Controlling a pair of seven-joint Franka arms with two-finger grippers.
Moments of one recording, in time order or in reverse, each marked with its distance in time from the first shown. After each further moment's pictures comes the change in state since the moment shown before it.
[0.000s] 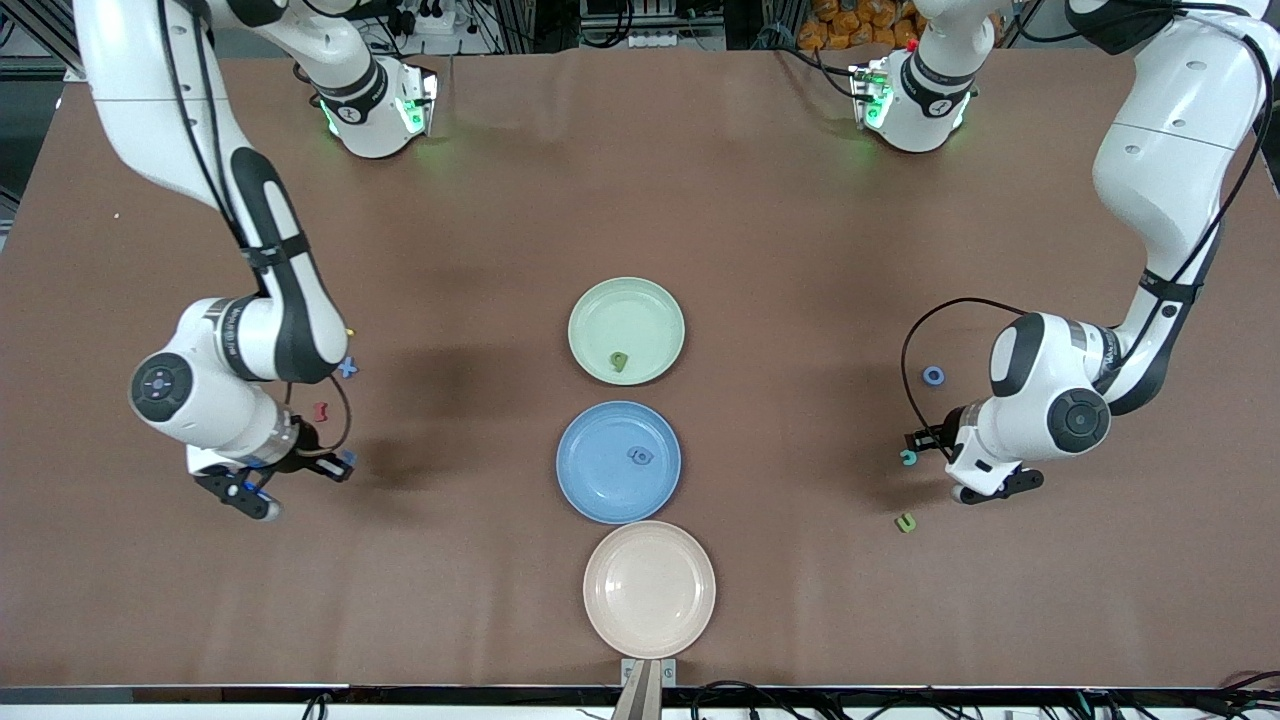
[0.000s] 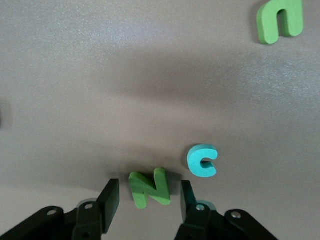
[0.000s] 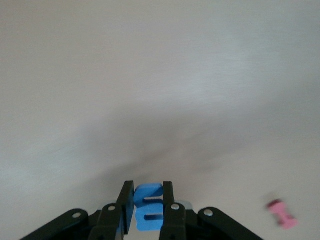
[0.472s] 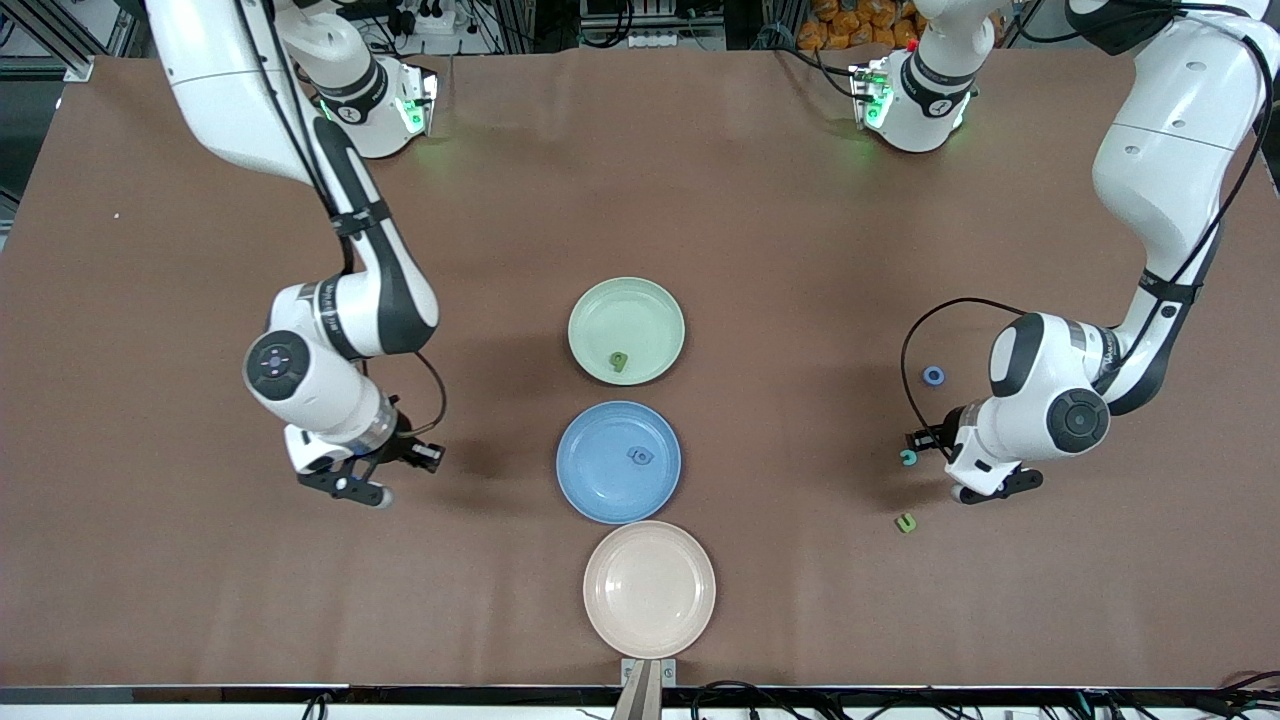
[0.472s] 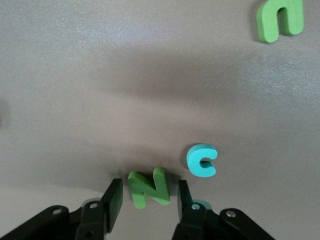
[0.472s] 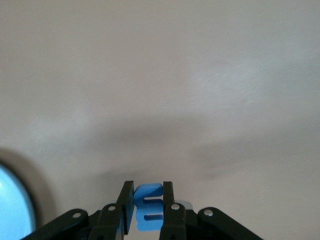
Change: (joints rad) left arm 0.000 0.001 0.000 0.000 0.000 0.000 0.000; right arm 0.179 0.002 0.005 0.036 0.000 0.002 0.000
